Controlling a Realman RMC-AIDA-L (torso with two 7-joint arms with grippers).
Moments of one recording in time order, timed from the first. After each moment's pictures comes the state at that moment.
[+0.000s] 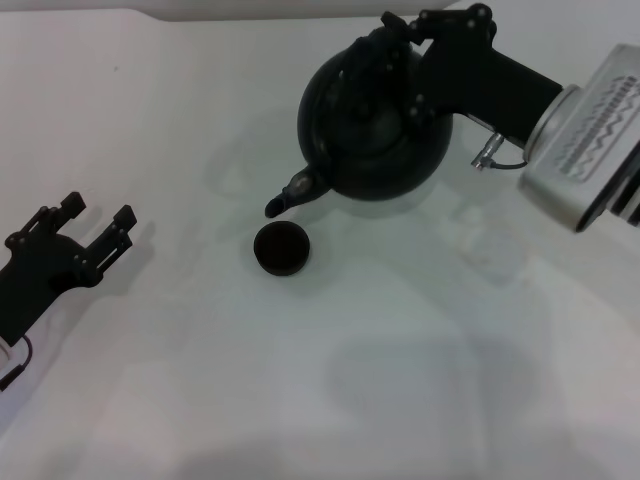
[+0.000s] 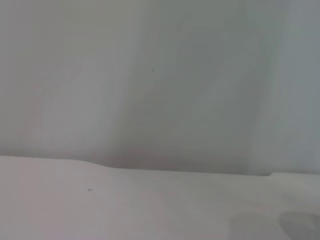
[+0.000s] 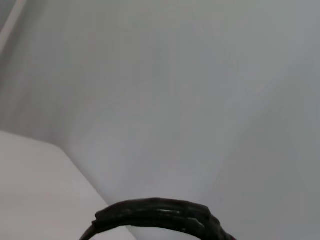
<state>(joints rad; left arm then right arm) -0.20 -2.08 1.28 0.14 -2.40 -1.25 2.50 0.22 2.01 -1.93 -1.00 -0.50 -0.63 0.26</state>
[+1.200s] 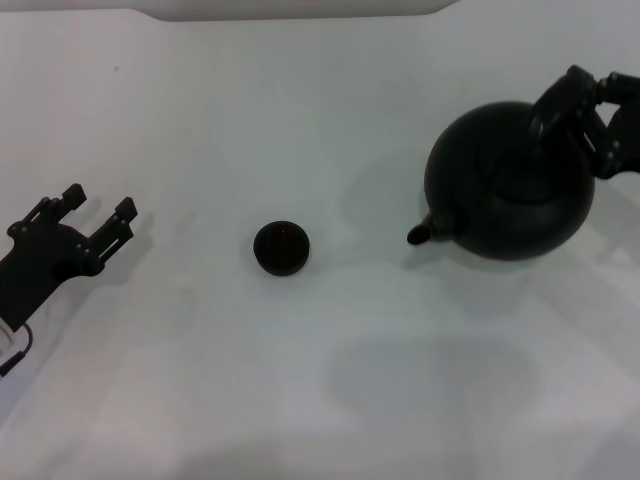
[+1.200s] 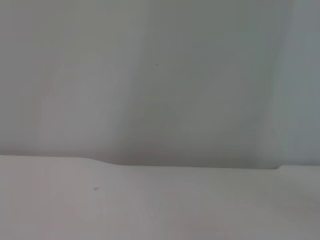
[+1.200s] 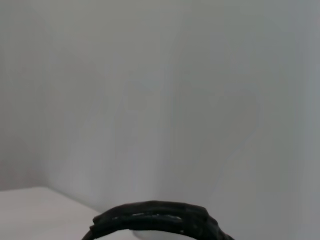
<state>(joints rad) -0.23 -2.07 1.28 0.15 -2.40 -1.20 2.50 0.15 1.91 -1.61 -0.61 -0.62 -1.20 0.66</state>
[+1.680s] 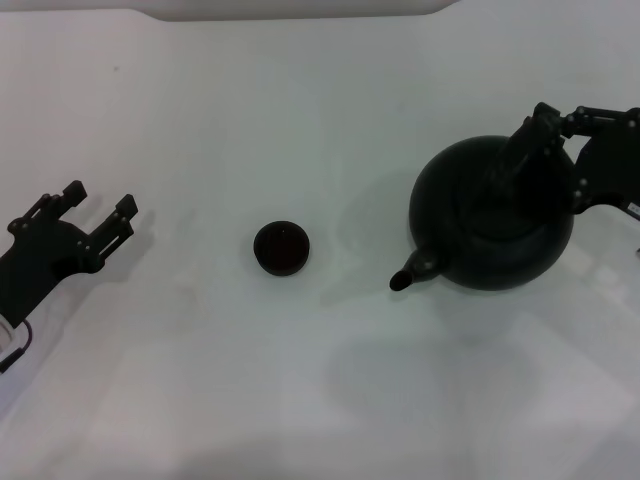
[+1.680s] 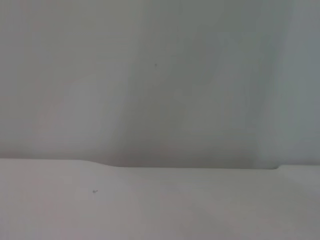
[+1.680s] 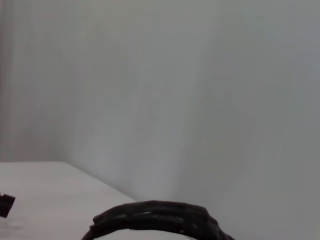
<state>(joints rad) -0.23 -2.07 1.28 0.15 -2.39 -1.19 2.50 0.15 1.95 -1.58 -0.59 -0.73 -1.21 0.56</state>
